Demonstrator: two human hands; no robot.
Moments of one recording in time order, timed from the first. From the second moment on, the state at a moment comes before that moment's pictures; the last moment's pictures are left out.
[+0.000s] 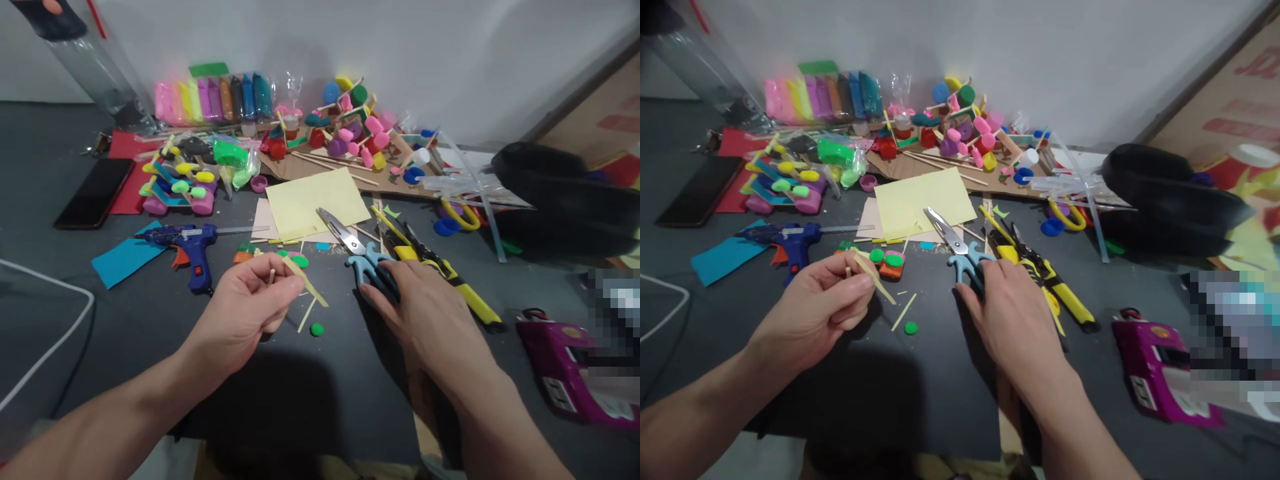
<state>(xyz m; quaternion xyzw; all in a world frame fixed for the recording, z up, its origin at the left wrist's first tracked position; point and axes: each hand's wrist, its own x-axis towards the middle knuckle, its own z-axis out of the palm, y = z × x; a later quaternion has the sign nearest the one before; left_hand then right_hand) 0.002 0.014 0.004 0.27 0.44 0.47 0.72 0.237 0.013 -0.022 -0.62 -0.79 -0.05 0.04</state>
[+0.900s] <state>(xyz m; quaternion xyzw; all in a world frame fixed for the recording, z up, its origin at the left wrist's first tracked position) -0.011 0.011 0.016 0.26 0.41 0.50 0.72 0.231 -0.002 0.004 -0.55 -0.62 0.50 0.26</state>
